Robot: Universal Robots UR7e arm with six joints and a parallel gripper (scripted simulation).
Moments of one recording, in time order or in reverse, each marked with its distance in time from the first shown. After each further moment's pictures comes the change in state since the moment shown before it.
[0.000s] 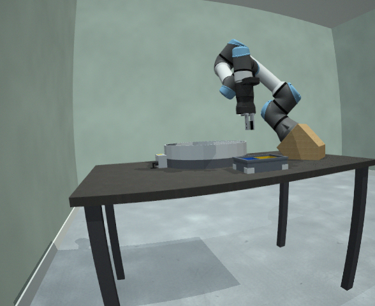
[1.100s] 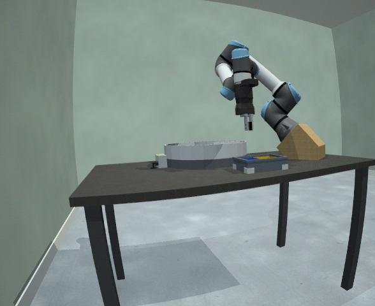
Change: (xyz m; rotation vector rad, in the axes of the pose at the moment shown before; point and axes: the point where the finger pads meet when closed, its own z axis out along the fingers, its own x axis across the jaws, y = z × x) arm -0.006 0.019 0.002 -0.002 -0.001 0.000
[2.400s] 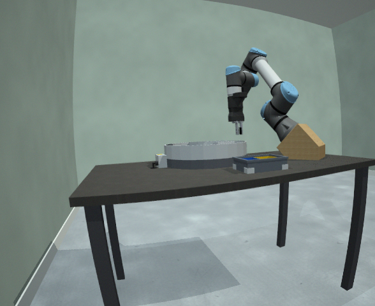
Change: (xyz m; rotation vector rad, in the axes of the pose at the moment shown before) arm -0.062 0.206 0.019 -0.008 -0.001 0.002
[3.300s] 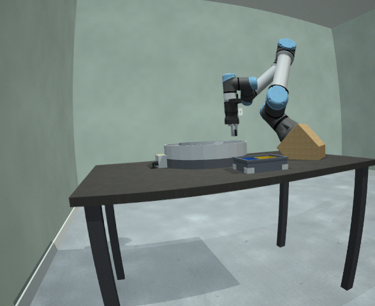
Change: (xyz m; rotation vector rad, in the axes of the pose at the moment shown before) arm -0.040 0.136 0.011 -0.024 -0.010 0.001
